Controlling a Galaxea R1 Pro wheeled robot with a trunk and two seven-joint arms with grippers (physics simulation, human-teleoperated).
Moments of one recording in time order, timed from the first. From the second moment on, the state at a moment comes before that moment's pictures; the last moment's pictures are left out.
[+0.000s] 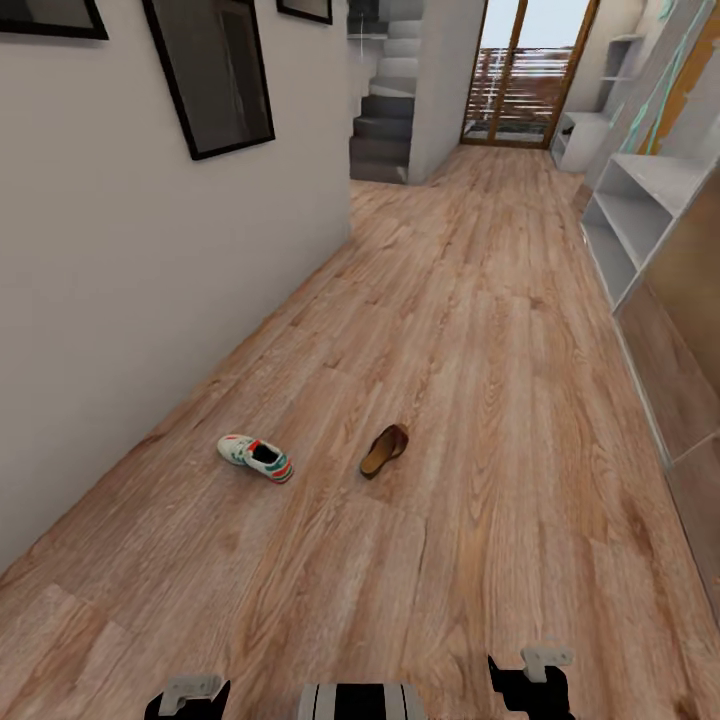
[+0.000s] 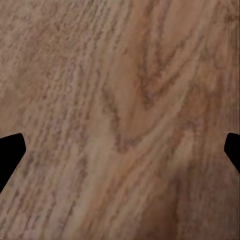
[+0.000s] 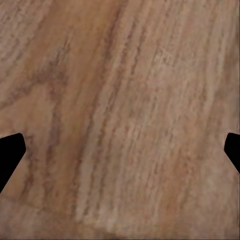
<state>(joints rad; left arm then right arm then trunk) -0.33 0.07 0.48 -0.23 -0.33 -0.41 -0.25 -0.46 -0.08 -0.20 -0.07 0.21 -0.43 -0.01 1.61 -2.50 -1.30</state>
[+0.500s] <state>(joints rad) -0.34 0.07 0.47 -0.24 -0.33 -0.40 -0.25 -0.46 -0.08 -0.20 -0.07 0.21 -0.43 -0.01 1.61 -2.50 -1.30</state>
